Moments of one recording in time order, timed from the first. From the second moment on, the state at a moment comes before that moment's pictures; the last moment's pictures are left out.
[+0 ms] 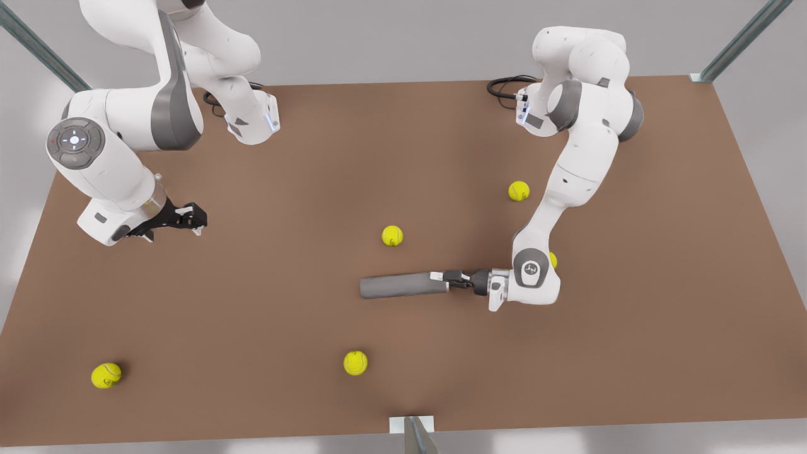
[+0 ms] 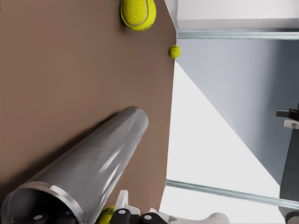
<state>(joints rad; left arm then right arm) -0.15 1.00 -0.22 -1.46 -1.35 1.91 0.74 0.15 0.10 -0.01 -1.54 -0.12 1.63 -0.02</state>
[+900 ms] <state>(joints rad) -0.15 0.93 -0.18 -1.46 -1.24 1.85 0.68 0.13 0.10 -0.01 -1.53 -0.12 1.63 -0.03</state>
